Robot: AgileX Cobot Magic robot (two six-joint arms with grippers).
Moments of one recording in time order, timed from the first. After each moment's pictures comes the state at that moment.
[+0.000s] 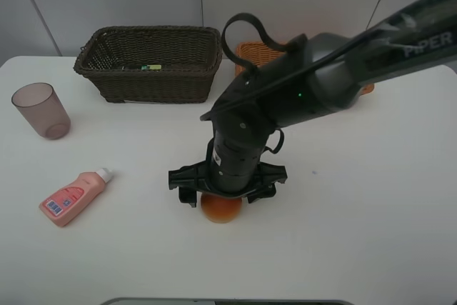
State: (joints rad) left arm -0.02 -0.01 -0.50 -0.01 1.06 -0.01; right arm 0.96 2.00 -1.12 -0.17 0.63 0.93
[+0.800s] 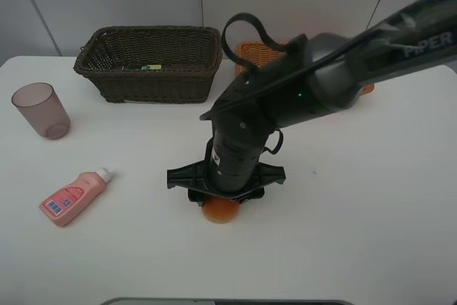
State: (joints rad) left arm -0.02 -0.01 -0.50 -0.01 1.06 -0.01; right arm 0.96 2.00 -1.12 -0.16 0.61 0.93
